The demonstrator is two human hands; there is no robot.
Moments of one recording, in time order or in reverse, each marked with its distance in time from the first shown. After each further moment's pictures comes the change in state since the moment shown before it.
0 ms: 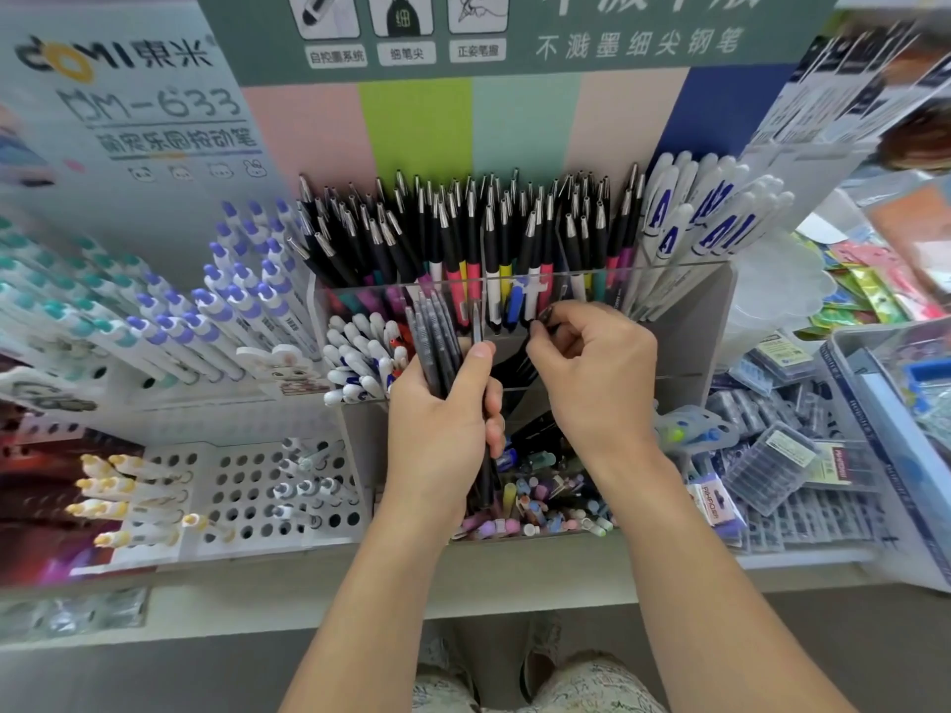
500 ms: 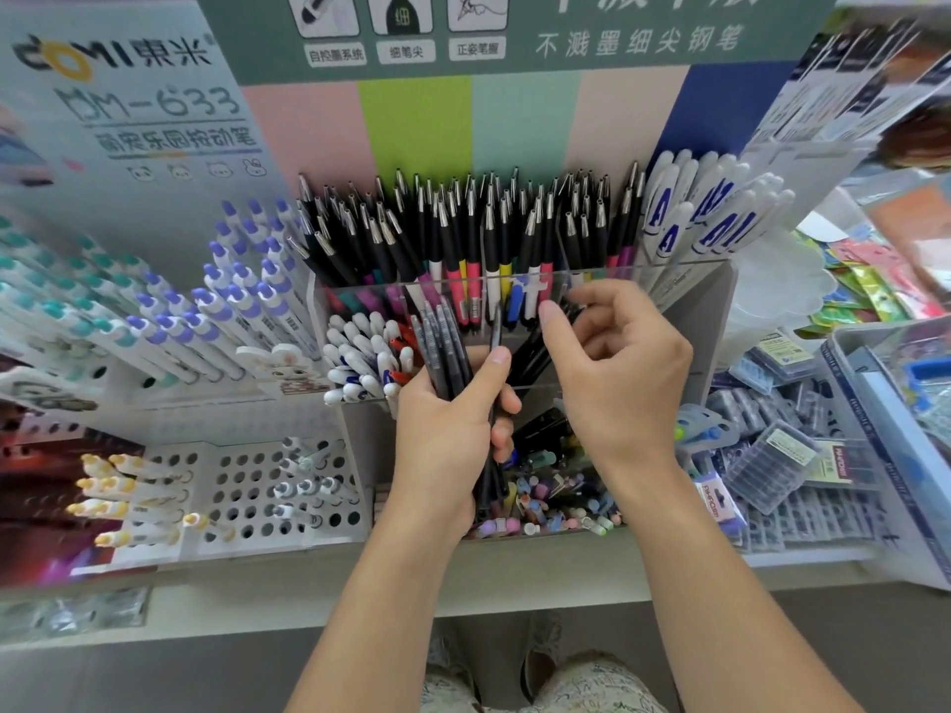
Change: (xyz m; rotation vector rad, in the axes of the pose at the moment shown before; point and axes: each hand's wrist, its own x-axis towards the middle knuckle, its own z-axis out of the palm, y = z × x) left_hand 0.001 -0.006 0.001 -0.050 -0.059 -0.075; right_hand -0.007 -0.022 -0.021 0.184 0.099 0.114
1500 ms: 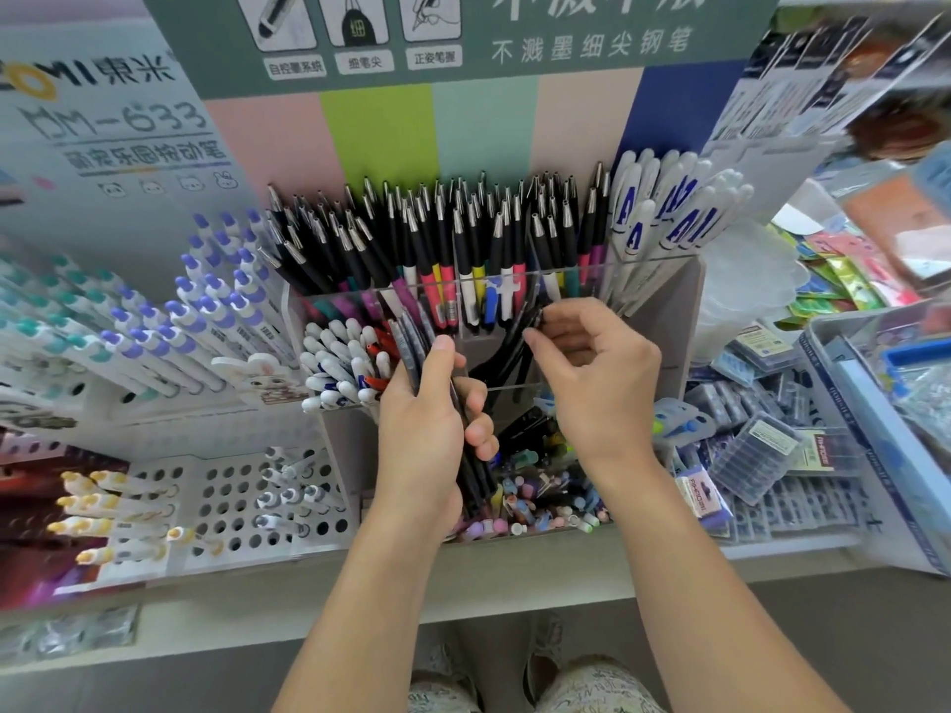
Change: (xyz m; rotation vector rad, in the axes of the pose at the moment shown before) left_hand 0.001 0.002 0.007 -0.078 0.064 -0.039; right_hand 0.001 0.030 0.000 0.038 -0.032 -0.019
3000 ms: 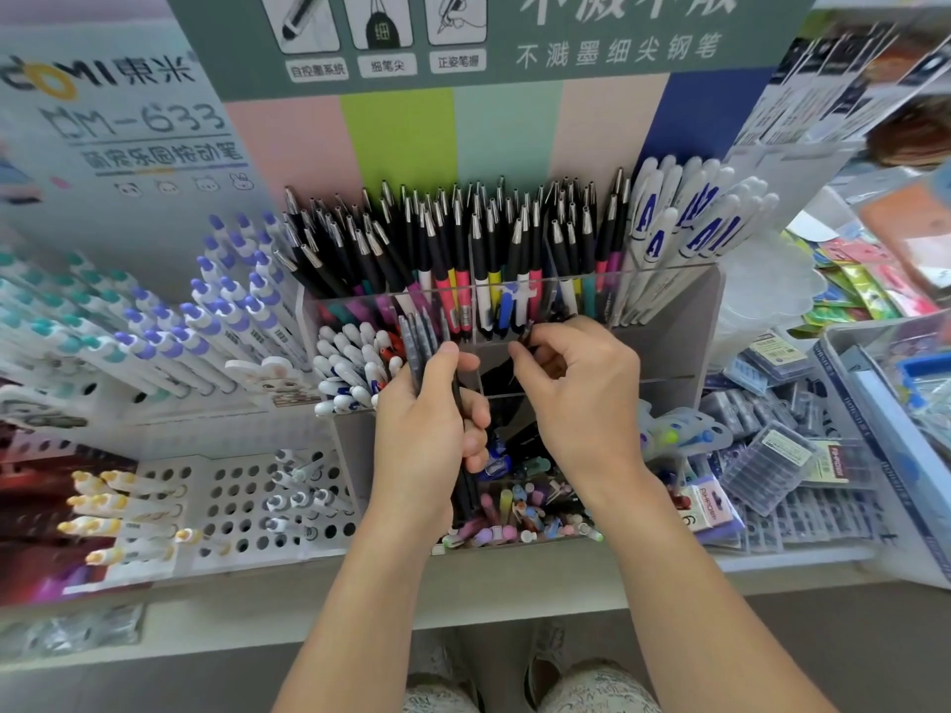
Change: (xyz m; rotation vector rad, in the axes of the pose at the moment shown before) left_hand 0.004 0.009 -0.009 0.125 0.007 0.004; right_hand -0.002 -0.001 0.020 -0.253 -0.060 -0.150
